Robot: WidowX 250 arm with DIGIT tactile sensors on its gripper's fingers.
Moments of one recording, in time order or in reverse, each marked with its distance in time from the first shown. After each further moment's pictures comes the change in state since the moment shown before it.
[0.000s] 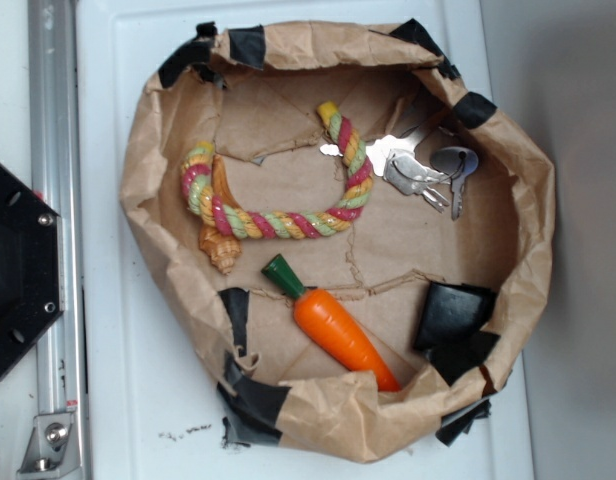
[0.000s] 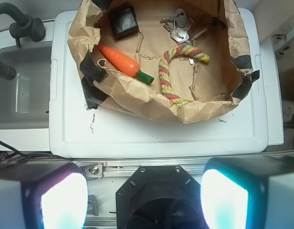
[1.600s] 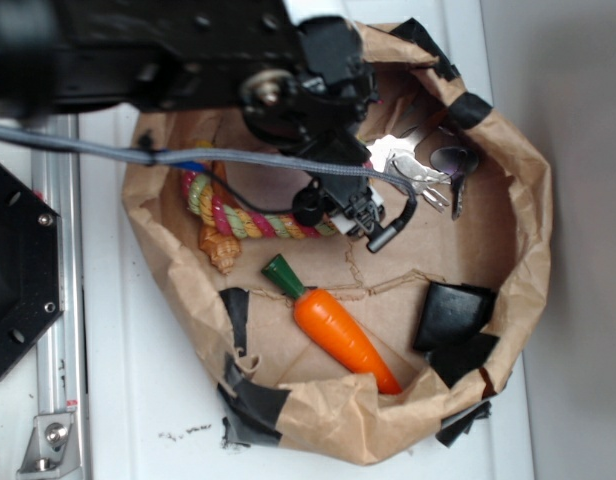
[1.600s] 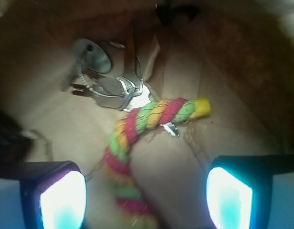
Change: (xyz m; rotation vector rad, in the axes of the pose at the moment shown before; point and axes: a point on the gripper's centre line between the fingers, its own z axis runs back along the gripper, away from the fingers) arm 0.121 0.077 -0.192 0.014 -0.073 0.590
